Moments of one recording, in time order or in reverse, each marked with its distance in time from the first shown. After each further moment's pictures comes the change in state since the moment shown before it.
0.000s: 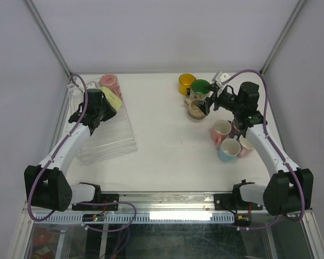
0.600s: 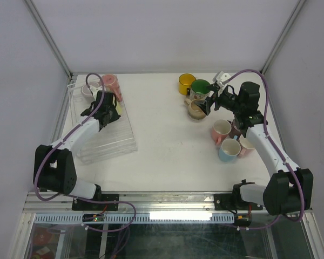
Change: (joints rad) left arm -0.061 0.174 -0.001 0.023 -0.180 0.069; right arm -0.008 0.000 0.000 -0.008 0.006 -0.001
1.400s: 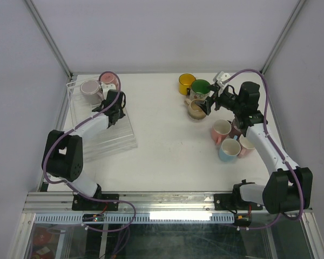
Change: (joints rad) left arm -0.052 0.169 0.030 0.150 -0.153 0.121; right arm -0.011 0.009 0.000 -0.004 0.000 -0.007
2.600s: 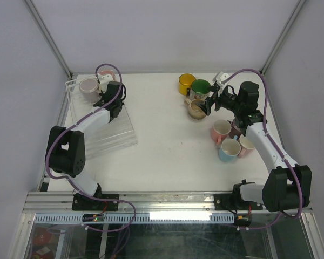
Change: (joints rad) left arm -0.005 0.060 0.104 0.109 -0.143 -0.013; right arm -0.007 0.021 0.000 -0.015 0.000 -0.011
